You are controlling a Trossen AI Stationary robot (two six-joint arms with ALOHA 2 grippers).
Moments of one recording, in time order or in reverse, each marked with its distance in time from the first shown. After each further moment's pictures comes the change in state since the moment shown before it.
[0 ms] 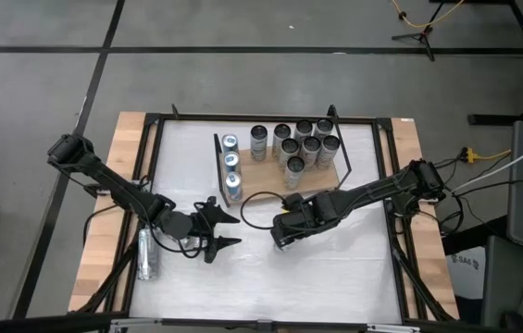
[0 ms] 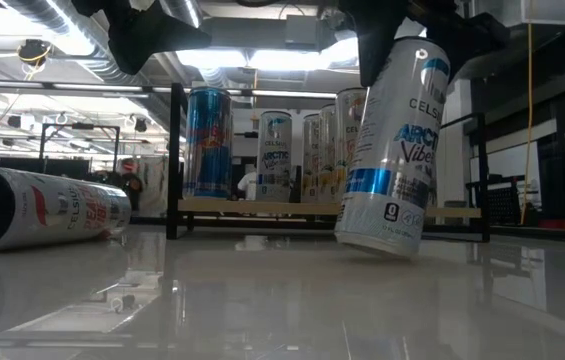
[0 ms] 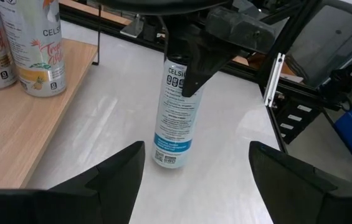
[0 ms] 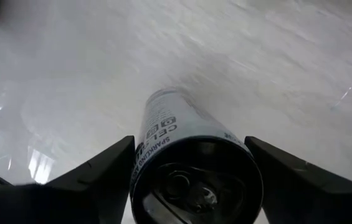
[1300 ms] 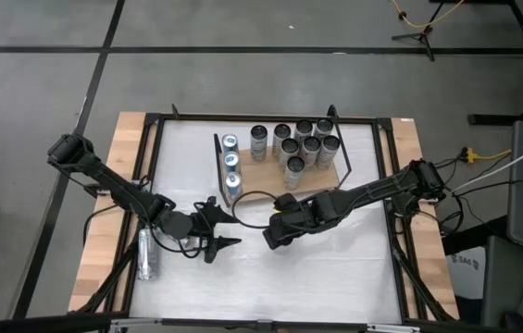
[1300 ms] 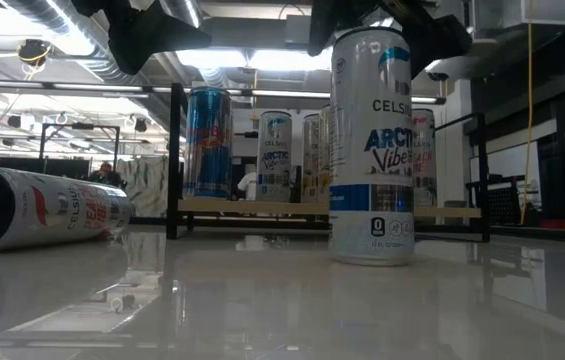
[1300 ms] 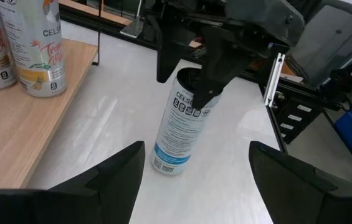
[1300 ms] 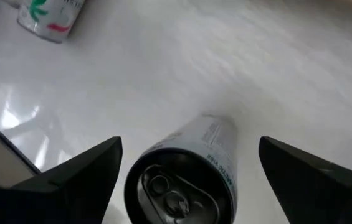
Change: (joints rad) left arm 0.000 0.000 0.000 0.000 0.000 0.001; right arm 0.000 0.000 0.000 0.160 0.048 -0.097
